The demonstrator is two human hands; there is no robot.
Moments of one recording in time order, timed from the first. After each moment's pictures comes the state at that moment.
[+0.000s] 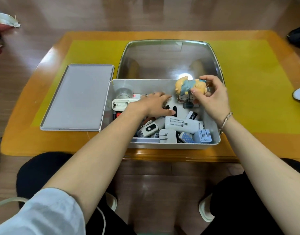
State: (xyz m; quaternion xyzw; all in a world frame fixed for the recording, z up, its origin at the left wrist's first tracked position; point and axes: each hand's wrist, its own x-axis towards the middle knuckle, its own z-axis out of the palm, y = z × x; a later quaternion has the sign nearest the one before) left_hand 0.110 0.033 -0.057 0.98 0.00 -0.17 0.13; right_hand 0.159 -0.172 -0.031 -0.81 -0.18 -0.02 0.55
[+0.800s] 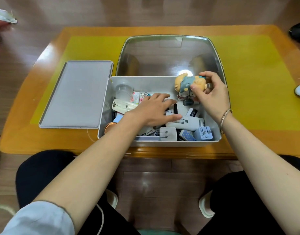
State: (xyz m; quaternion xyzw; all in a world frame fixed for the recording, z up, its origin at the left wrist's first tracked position) left_hand 0.069 0.018 -0.048 0.99 -0.06 -0.10 0.13; right_hand 0.153 -0.167 -0.032 -0.83 -0.17 -0.04 0.53
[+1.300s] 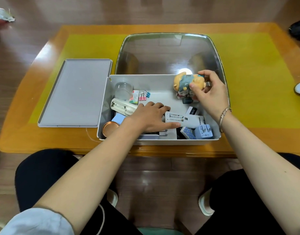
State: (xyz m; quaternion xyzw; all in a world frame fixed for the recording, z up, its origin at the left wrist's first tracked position) left_hand 0.055 0.014 -0.060 0.98 -0.03 -0.17 0.07; right_hand 0.156 -0.168 -0.035 -0.84 -0.20 -0.05 0.51
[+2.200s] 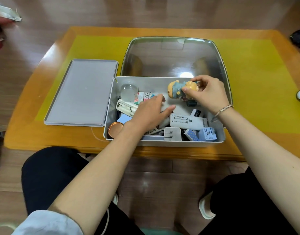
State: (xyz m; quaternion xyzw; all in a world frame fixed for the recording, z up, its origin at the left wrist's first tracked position) left_hand 0.046 0.019 -0.051 0.96 0.08 0.01 0.26; right_hand 0.156 -0.146 -0.016 -0.89 -0.22 -0.02 0.39
